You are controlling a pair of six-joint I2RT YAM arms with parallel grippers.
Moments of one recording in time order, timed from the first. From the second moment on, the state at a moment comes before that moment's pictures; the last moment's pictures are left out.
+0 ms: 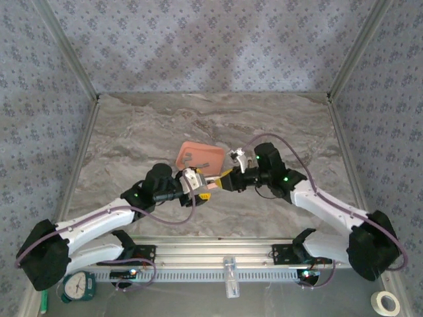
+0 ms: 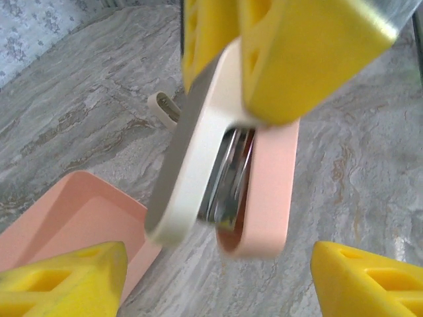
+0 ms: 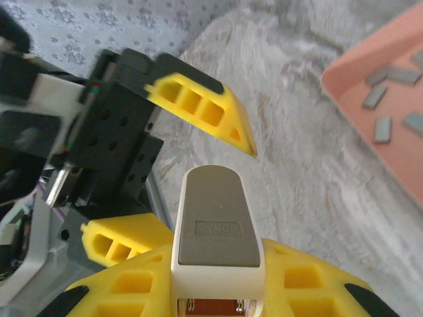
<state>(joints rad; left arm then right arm) -0.79 1.03 0.48 0.13 0.36 0.32 0.62 1.13 0.69 -0.07 -0.72 0.26</state>
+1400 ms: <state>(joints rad) -0.71 1.04 0.42 0.44 0.73 0.08 0.60 1.07 0.58 0.22 -0.92 -0.09</state>
